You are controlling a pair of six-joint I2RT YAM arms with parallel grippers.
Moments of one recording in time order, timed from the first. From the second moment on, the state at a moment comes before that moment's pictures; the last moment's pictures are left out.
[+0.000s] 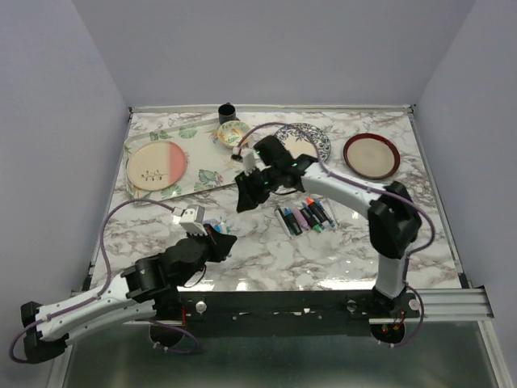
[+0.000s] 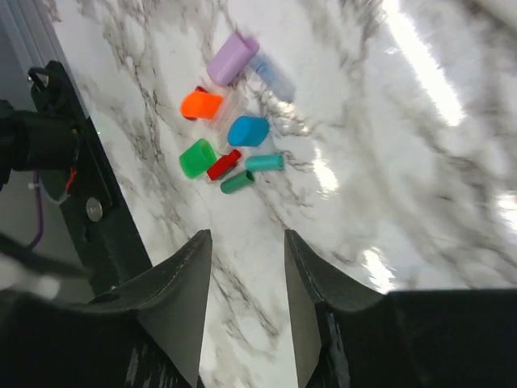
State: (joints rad) left arm -1.14 0.29 0.37 -0.41 -0.52 -0.87; right arm 0.84 1.99 1.53 -0.44 -0.54 0.16
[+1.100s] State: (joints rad) left arm -0.83 1.65 0.64 0.38 -0.08 -1.18; right arm 0.11 1.30 1.20 -0.46 -0.89 -0.21
